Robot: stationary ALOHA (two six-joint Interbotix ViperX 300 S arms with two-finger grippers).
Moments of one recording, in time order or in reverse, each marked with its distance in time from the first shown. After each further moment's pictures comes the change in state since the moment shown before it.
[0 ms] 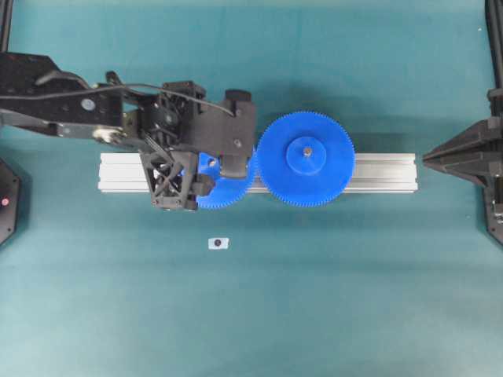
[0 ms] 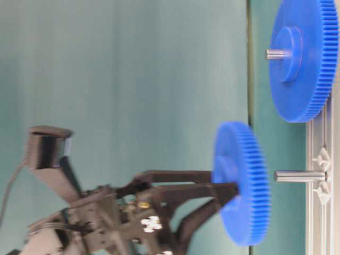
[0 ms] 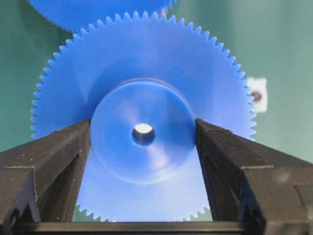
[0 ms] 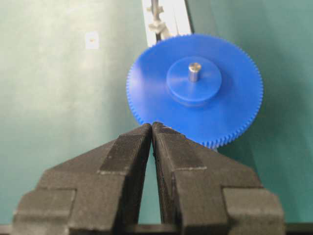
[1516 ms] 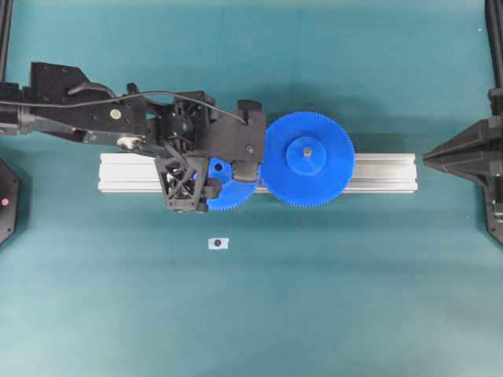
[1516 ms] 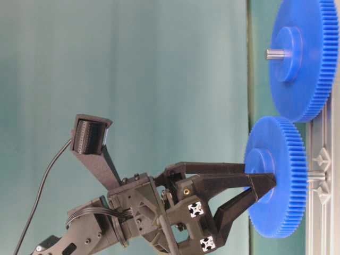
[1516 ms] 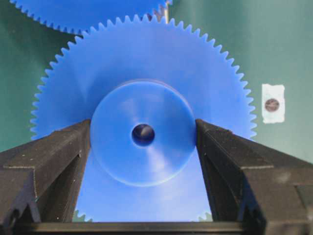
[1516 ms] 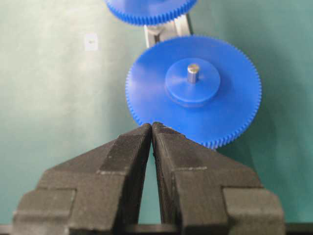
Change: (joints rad) left arm 0.015 0.078 0.015 0.000 -0.084 0.005; right arm -0.003 -0.002 0.000 0.000 0.000 0.000
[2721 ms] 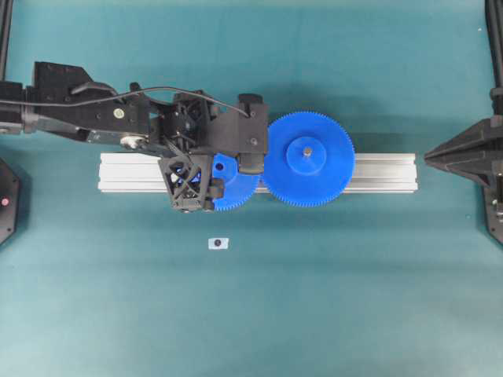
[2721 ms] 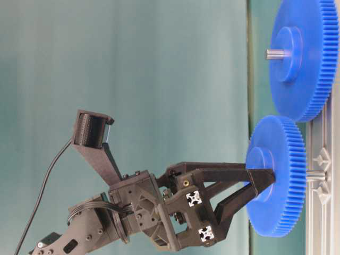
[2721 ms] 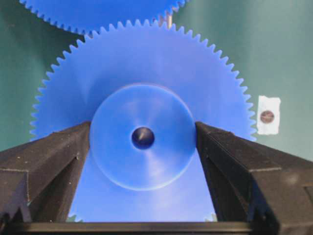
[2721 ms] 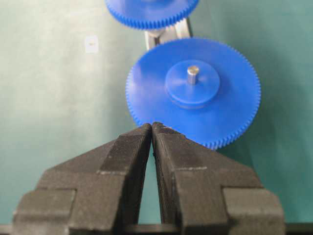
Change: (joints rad) left arm 0.002 0.012 -0.008 0.000 -0.002 -0.074; right arm 0.000 -0.011 0.000 0.000 0.005 0.000
